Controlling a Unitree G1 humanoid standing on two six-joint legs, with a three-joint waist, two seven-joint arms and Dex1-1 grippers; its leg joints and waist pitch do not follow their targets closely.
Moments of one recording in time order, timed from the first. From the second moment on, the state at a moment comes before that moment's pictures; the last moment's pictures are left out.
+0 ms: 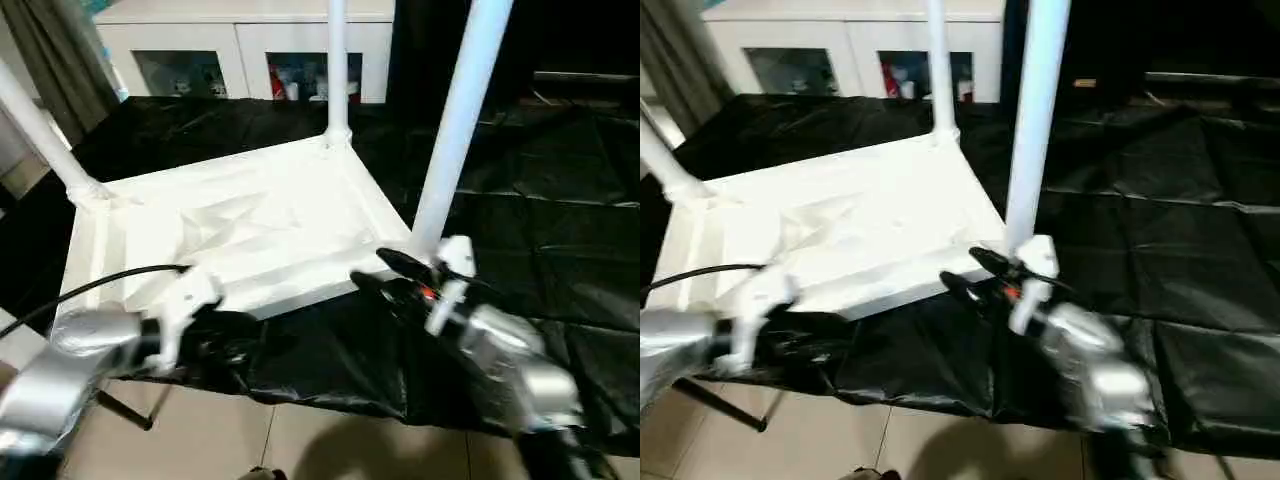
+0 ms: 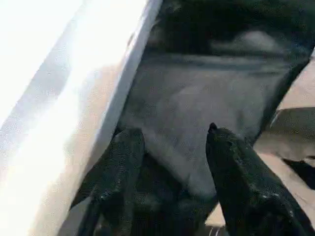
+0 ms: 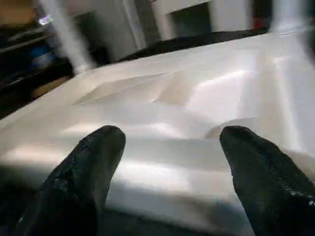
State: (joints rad) left arm -0.05 0.67 0.00 -0.22 -0.20 0.62 -1.06; right arm -0.33 -0.09 0.00 0.30 0.30 0.18 0.56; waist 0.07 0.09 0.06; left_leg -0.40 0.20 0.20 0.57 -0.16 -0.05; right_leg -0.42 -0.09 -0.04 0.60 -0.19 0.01
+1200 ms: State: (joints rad) left arm 0.12 0.57 0.19 -0.17 -0.26 0.33 -0.87; right arm -0.74 -0.39 -0.27 1.02 0.26 -0.19 0.35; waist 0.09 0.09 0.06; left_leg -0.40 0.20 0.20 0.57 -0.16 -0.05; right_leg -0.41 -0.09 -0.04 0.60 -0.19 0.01
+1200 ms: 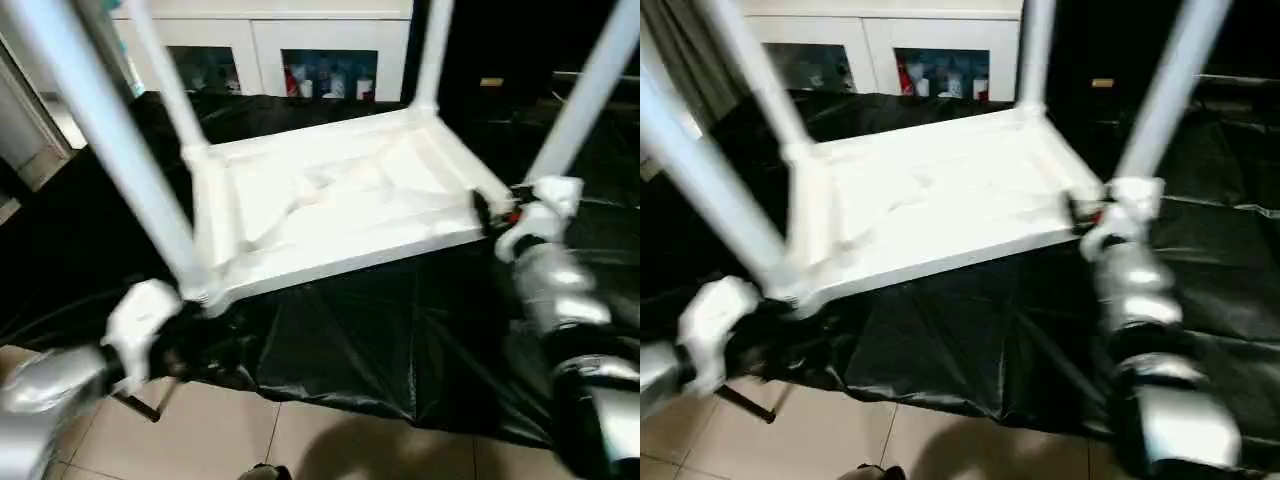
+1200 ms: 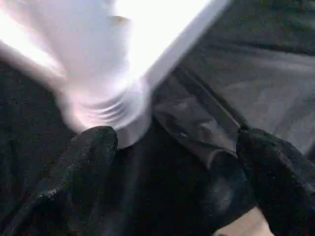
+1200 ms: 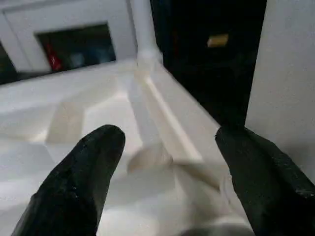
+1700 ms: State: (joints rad) left arm 0.00 0.45 0.30 -0.13 -0.44 0.27 -0.82; right arm -0.54 -0.25 -0.25 0.86 0.22 -0.25 0.22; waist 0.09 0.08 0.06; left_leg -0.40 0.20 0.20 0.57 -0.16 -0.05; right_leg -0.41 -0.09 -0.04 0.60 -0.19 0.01
